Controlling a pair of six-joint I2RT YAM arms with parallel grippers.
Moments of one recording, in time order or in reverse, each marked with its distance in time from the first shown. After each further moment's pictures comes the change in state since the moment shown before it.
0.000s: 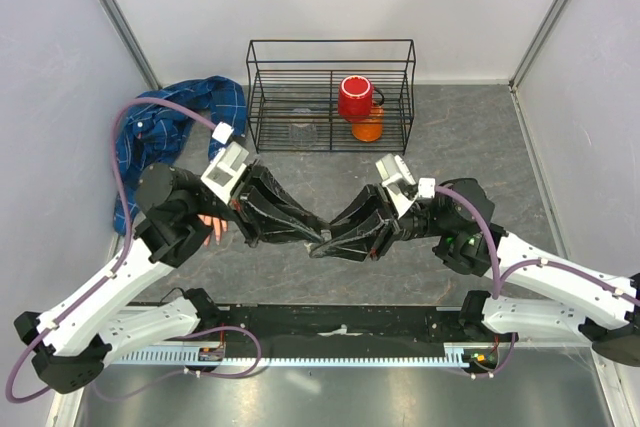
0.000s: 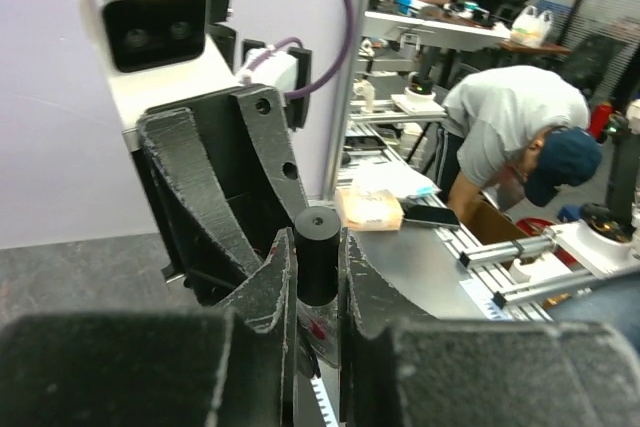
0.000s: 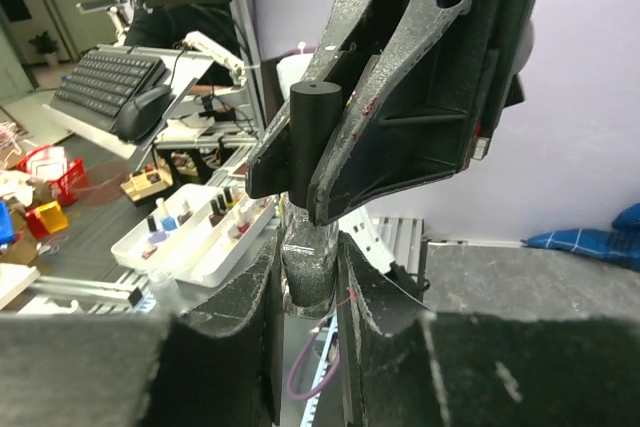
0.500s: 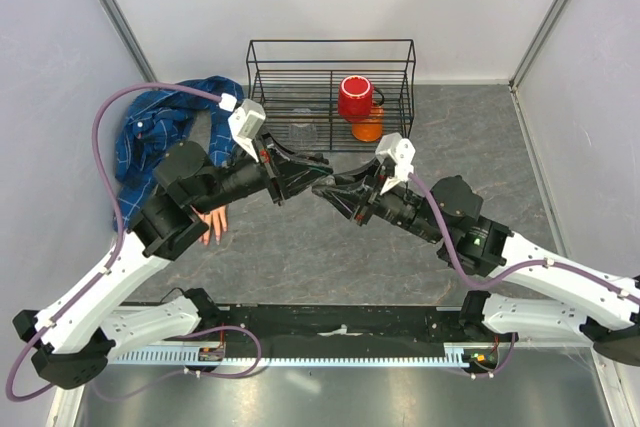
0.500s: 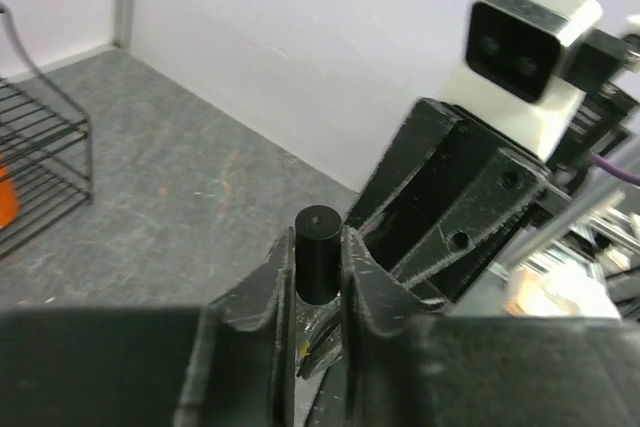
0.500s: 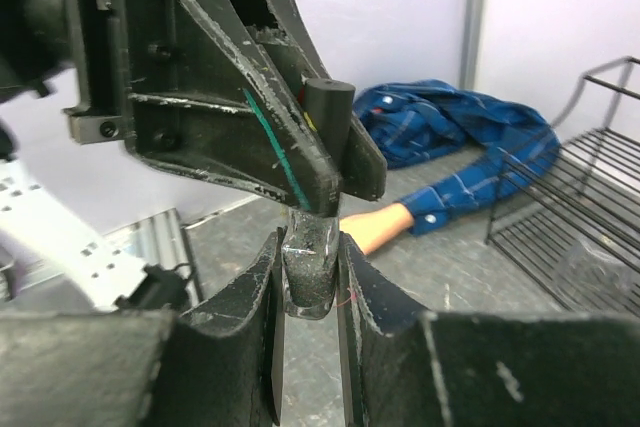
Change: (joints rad) left arm 0.006 0.037 0.116 -0.480 -0.660 0.129; right arm 0.012 0.003 0.032 -0.272 0.678 -0.256
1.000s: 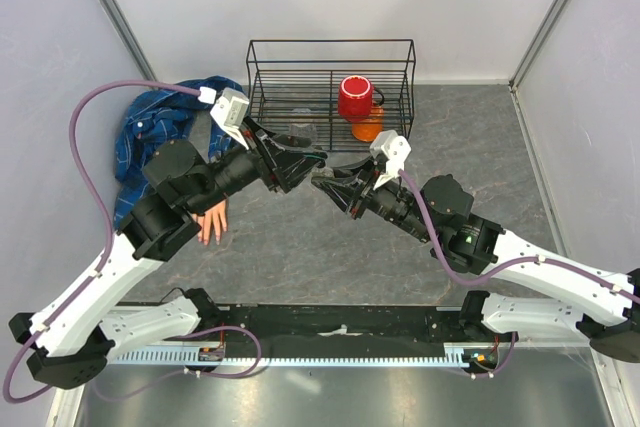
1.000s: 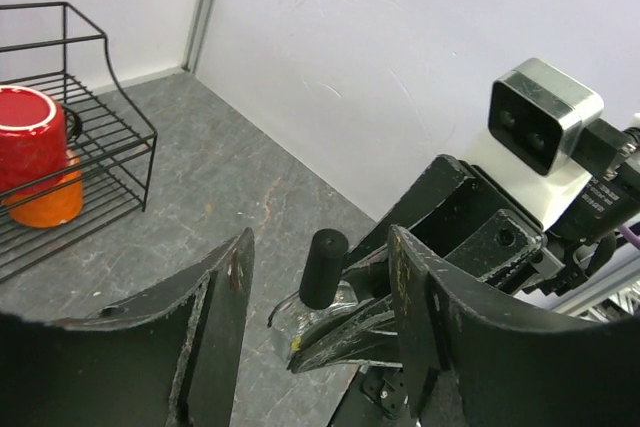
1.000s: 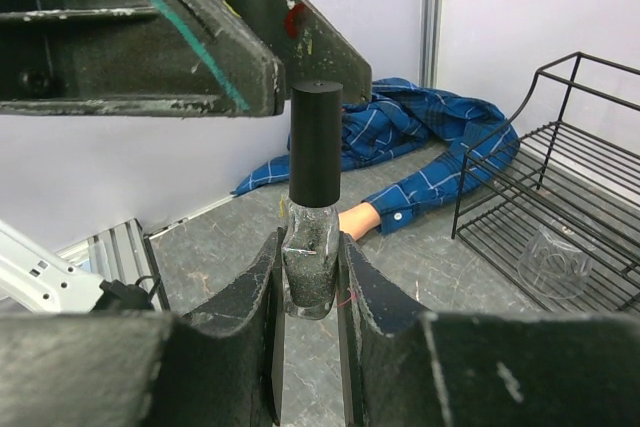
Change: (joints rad) left arm -0.005 -0.013 0.063 -0.057 -0.180 -0.018; right arm 0.000 0.025 0.000 0.019 0.068 -0.028
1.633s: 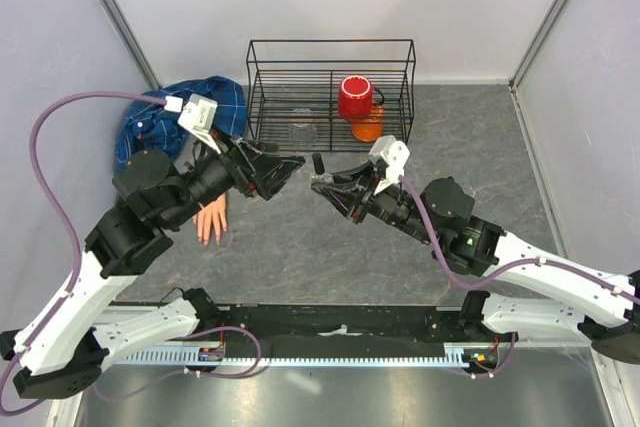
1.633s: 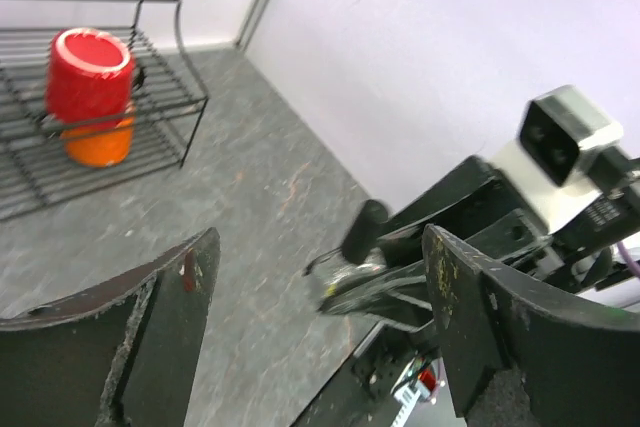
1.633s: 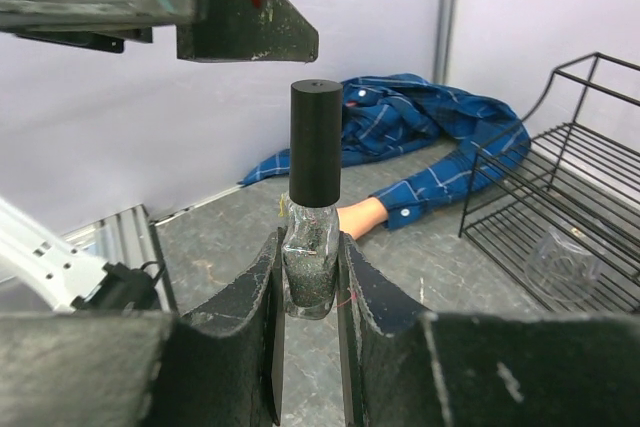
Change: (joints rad) left arm 0.000 -0.075 0.077 -0.253 -0.150 -0.075; right arm 0.000 -0.022 -0.029 0.003 -0.055 -0.014
